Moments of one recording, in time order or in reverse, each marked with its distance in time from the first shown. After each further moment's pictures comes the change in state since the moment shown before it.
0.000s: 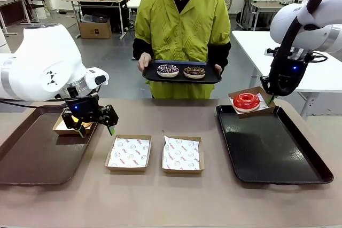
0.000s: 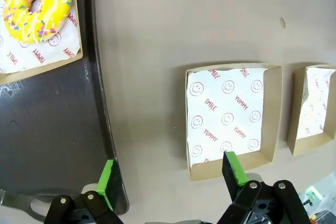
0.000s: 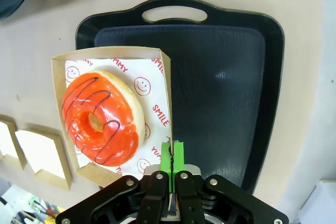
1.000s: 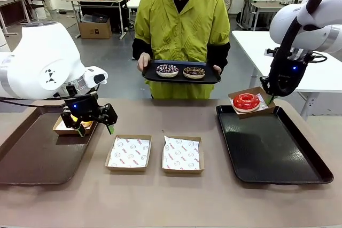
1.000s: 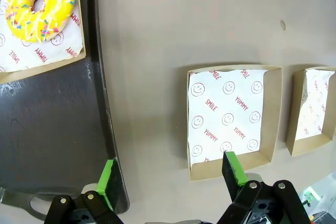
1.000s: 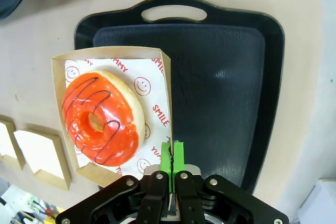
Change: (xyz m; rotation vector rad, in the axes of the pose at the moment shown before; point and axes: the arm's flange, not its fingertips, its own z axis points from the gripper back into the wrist) left arm 0.001 0.001 0.001 0.003 0.005 0.015; right arm 0.000 0.001 -0.003 -0.007 0.005 0.001
